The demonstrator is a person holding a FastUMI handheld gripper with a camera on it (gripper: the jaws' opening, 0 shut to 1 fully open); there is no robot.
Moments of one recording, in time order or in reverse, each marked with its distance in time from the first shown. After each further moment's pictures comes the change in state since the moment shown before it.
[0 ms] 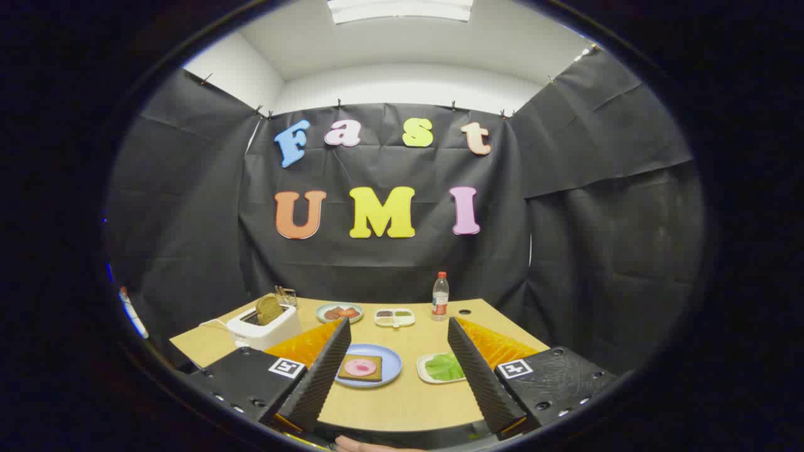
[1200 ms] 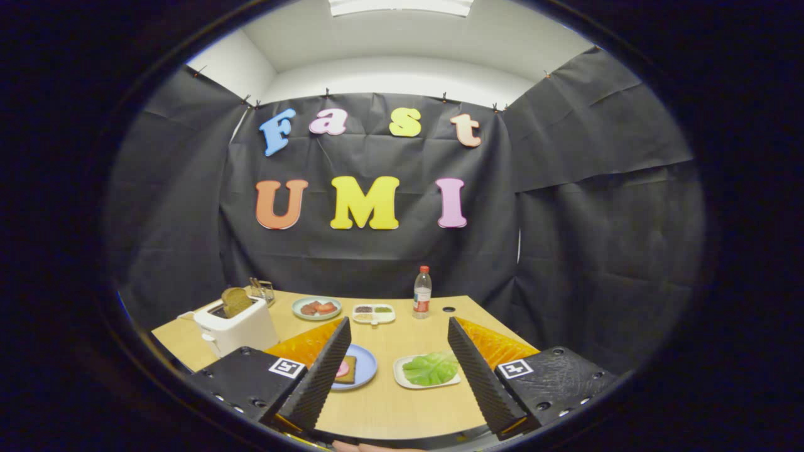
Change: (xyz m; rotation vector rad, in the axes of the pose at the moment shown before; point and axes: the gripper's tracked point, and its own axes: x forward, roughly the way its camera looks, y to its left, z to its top) arm 0.057 -0.053 -0.021 -0.022 0.037 -0.089
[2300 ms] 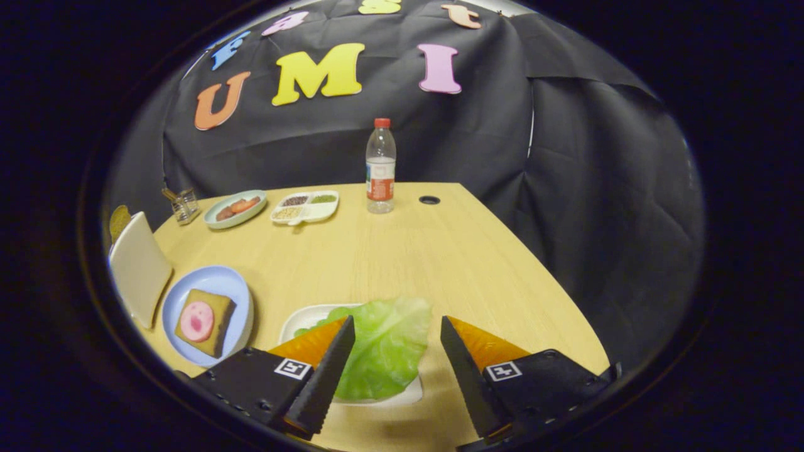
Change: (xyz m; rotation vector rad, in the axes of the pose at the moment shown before) arm 0.243 -0.102 -0.200 -0.015 0.569 -0.045
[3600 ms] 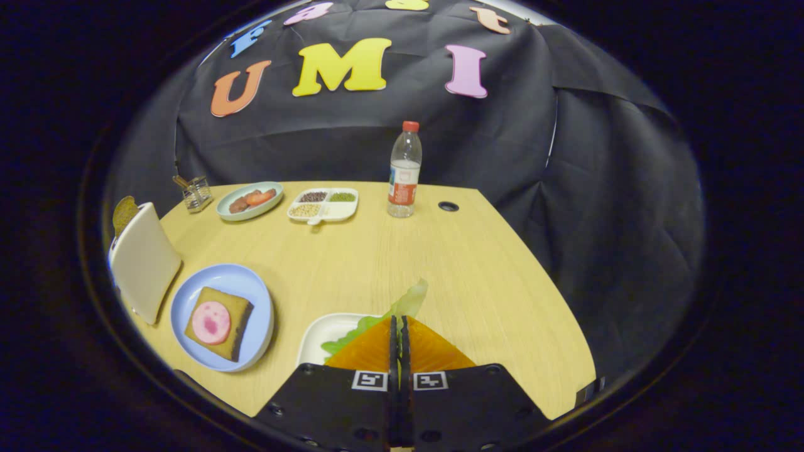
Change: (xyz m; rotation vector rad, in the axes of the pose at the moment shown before) arm -0.039 0.040 0.036 -0.104 -0.034 0.048
